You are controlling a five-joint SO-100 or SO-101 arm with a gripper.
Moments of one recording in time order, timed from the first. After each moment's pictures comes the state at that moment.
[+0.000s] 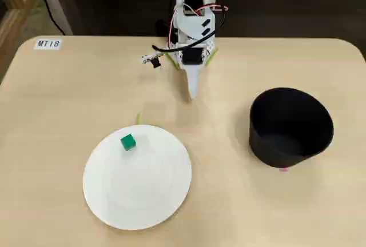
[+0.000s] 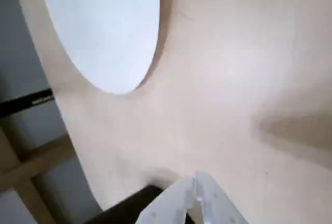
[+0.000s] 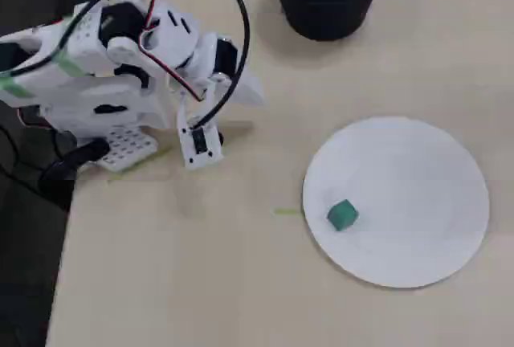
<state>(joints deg) -0.4 183.8 167.3 68.5 1.7</state>
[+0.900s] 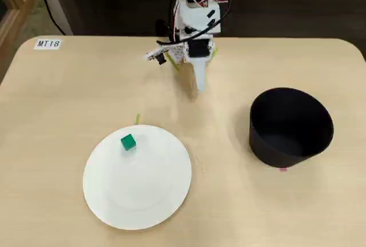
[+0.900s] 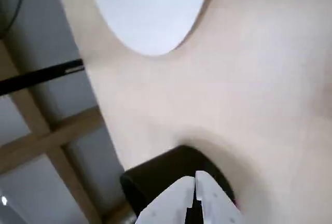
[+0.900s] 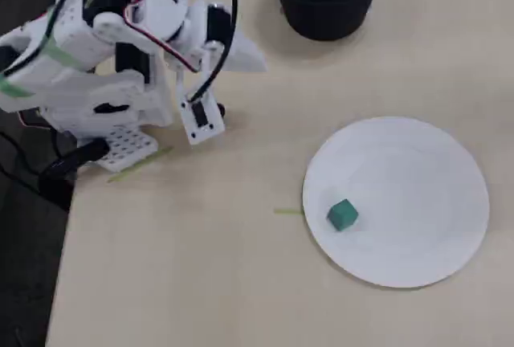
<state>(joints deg) -6.6 175.6 150.2 71.2 6.3</state>
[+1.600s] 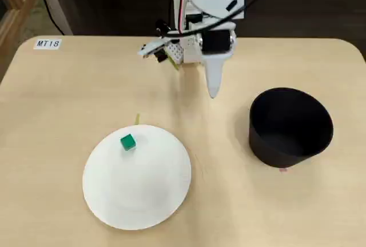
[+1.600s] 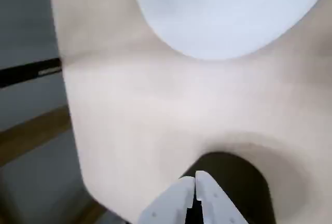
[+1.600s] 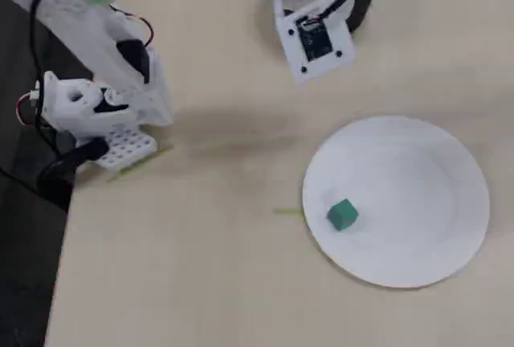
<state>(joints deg) -5.4 99.9 76.3 85.5 -2.6</state>
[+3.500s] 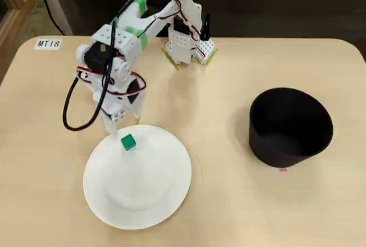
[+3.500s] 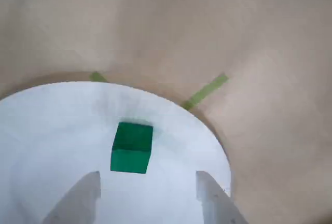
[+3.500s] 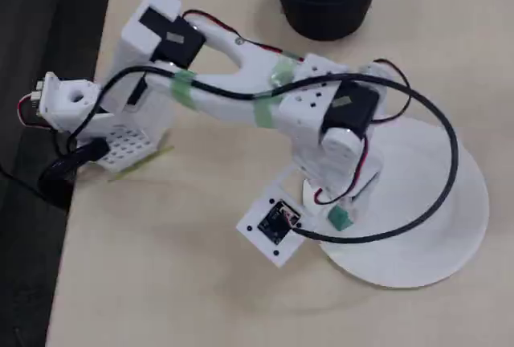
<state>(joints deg) 24.7 60.2 54.1 103.3 12.8</state>
